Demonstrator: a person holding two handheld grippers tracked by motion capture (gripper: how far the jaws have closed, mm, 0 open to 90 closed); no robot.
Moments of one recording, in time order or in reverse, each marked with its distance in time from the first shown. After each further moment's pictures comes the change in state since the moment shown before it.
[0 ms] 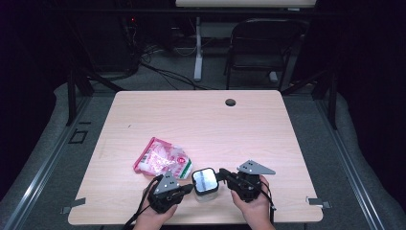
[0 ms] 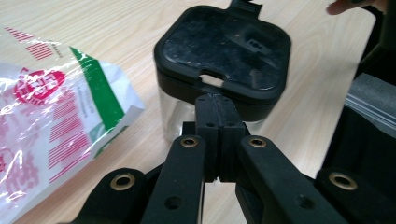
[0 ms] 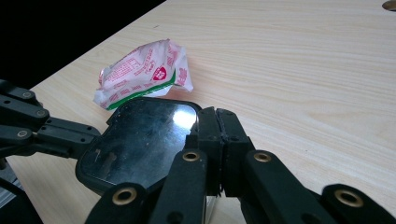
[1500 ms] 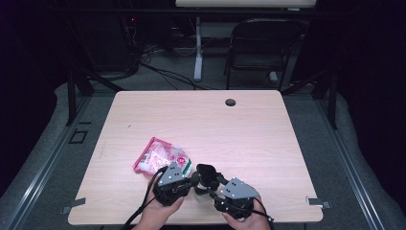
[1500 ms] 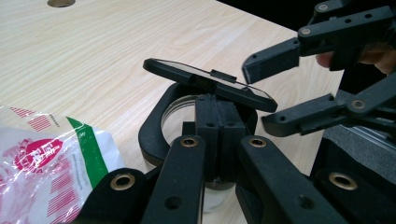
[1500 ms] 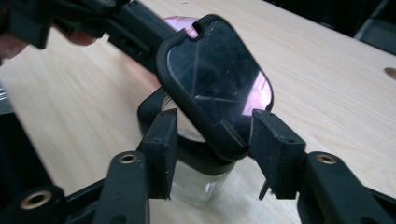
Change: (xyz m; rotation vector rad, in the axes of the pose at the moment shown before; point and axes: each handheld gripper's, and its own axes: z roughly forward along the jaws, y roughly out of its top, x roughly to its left) left arm -0.005 0.036 -0.003 -0.060 -0.020 -0.001; right arm 0.048 -0.014 -0.012 0.025 -0.046 -0.381
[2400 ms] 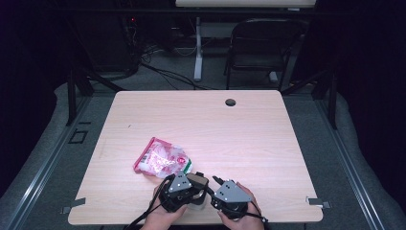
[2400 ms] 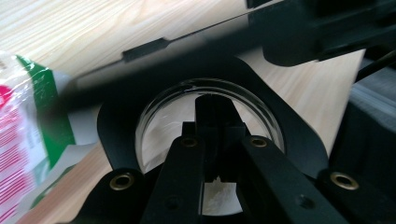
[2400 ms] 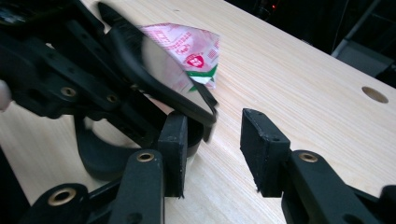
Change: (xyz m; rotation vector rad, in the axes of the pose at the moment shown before) left arm -0.004 -0.028 0.025 0.097 0.008 0.020; right arm 0.010 0.001 0.008 -0.031 -0.061 -0.065
